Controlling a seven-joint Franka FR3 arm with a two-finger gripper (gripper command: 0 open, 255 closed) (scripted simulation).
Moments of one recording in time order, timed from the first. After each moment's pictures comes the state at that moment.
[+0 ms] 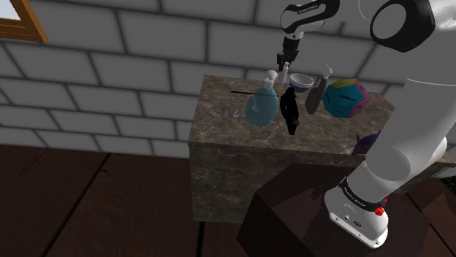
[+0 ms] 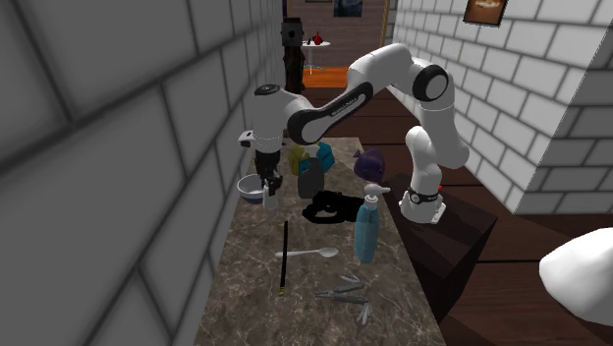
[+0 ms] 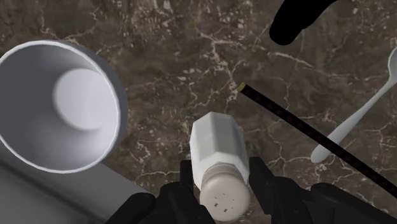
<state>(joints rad) -0.20 0.31 -0.20 -1.66 -0.03 2.02 -0.30</state>
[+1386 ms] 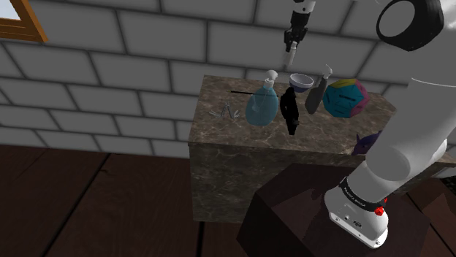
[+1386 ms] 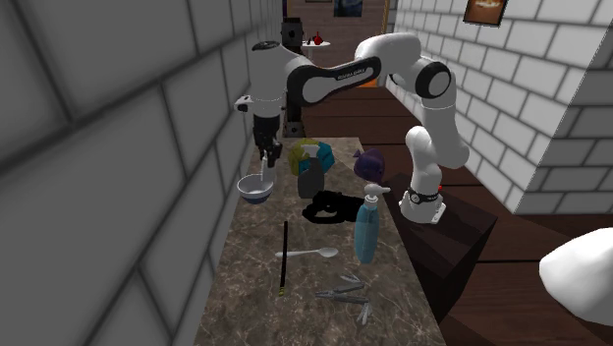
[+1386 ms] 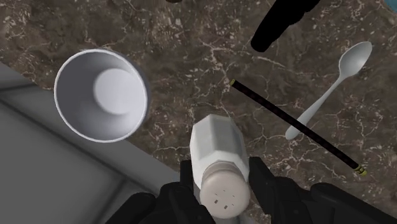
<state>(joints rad) -0.20 0.27 -0.20 -1.44 -0.03 1.76 -0.32</state>
